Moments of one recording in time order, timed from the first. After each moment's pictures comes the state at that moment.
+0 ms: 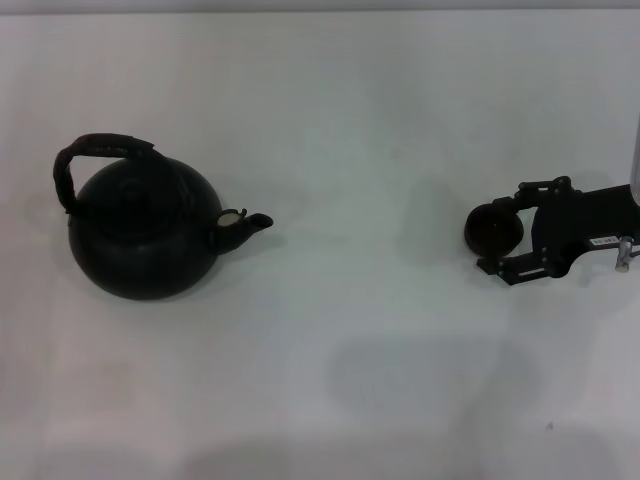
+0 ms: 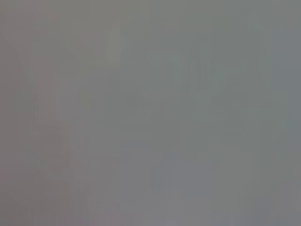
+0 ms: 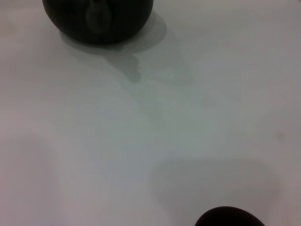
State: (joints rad) left arm -0.17 -2.08 0.77 -0.05 0.51 1.58 -0.26; right arm 0.40 2.01 -1.20 -0.84 1.03 1.25 -1.72
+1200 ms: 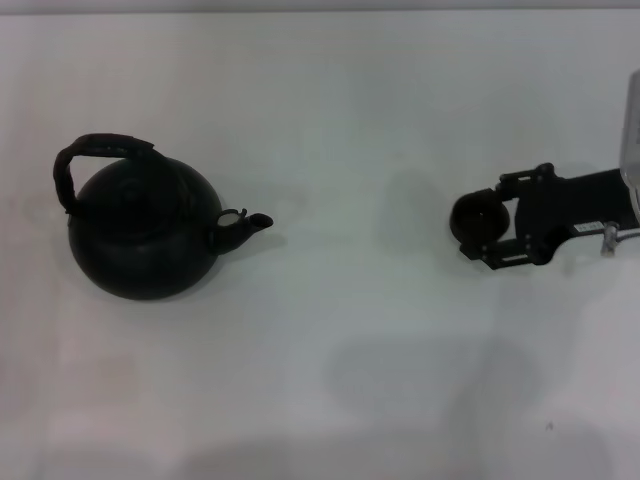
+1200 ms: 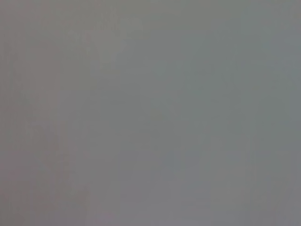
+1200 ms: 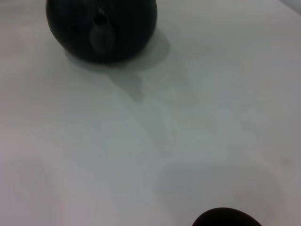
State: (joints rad) left arm -0.18 -2.08 0.77 -0.05 0.51 1.58 -0.26; right arm 0.44 2.01 -1.21 -0.85 1.05 1.28 -1.69
